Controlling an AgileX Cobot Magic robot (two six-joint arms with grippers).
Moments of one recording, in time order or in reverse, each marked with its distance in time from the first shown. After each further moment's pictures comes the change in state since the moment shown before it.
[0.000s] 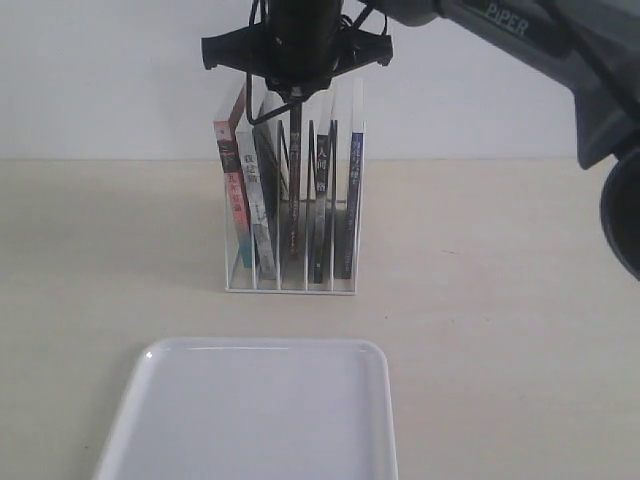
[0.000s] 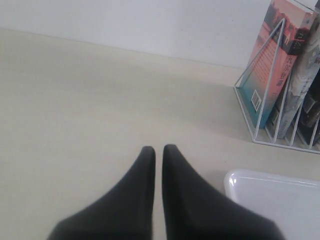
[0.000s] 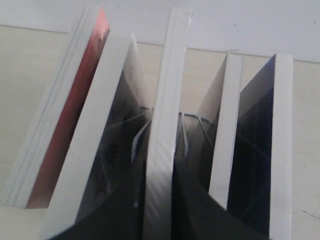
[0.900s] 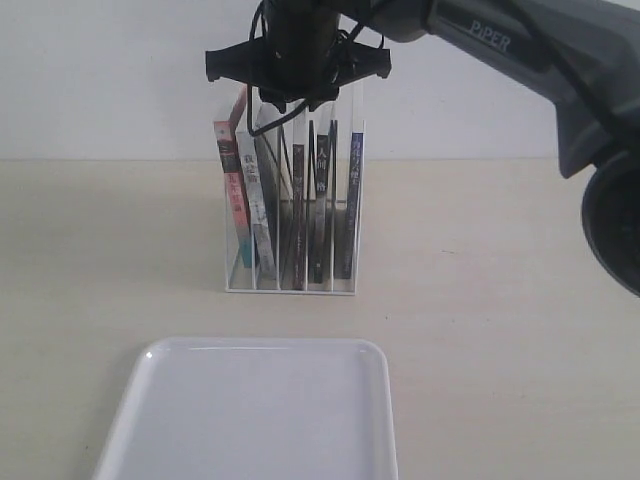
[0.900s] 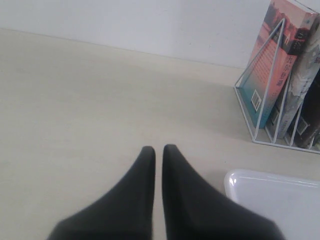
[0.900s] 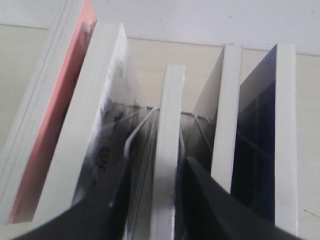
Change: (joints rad) left arm 0.000 0.000 0.000 0.000 0.000 0.000; right arm 0.000 0.024 -0.004 -0.020 0.001 0.034
